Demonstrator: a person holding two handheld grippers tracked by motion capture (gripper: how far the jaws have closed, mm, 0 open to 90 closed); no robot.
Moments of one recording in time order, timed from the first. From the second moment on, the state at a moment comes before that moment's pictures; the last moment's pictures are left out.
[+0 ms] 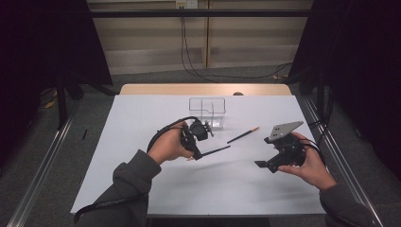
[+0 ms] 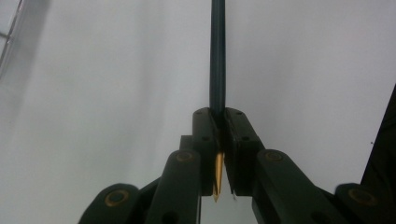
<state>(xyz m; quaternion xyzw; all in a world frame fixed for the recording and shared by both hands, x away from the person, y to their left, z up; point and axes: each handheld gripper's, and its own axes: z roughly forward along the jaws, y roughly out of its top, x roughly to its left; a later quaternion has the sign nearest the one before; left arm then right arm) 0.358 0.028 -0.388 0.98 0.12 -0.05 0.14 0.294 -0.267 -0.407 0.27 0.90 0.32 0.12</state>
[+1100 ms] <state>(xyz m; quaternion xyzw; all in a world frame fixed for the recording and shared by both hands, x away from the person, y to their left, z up) 0.353 0.015 -0.384 0.98 0.10 -0.05 0.15 0.316 -0.207 -0.399 0.16 0.93 0.31 0.11</state>
